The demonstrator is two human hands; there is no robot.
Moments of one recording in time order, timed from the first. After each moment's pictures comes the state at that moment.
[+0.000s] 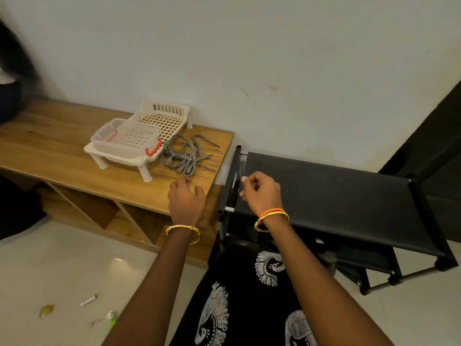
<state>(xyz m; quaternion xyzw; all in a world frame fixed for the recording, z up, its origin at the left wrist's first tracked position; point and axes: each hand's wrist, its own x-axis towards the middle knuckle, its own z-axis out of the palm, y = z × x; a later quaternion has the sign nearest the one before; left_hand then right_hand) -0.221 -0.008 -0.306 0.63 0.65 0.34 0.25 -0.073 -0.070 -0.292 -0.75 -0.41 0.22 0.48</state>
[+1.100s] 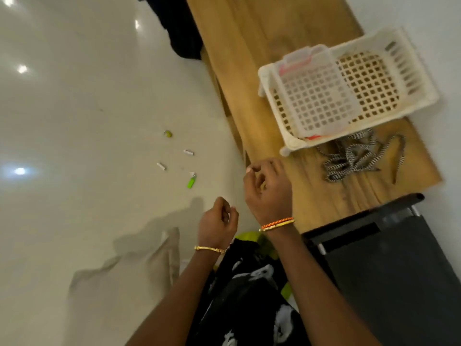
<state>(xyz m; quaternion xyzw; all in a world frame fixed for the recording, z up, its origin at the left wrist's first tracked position) -0.318 -0.057 -0.327 0.34 0.85 0.29 0.29 -0.247 0.053 -0.274 -0.49 -0.74 0.35 0.31</state>
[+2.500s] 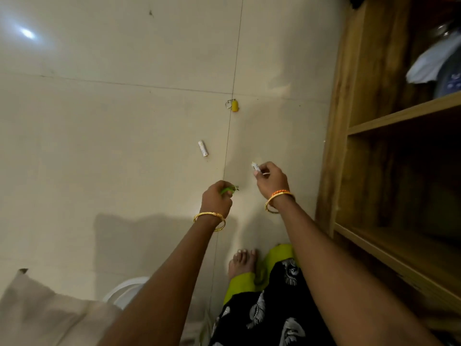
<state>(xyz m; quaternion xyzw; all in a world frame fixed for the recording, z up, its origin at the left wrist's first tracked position) -0.559 -0.051 -0.603 -0.01 0.87 0.29 0.40 -0.513 0.089 -0.631 -0.49 -0.70 0.50 -0.14</state>
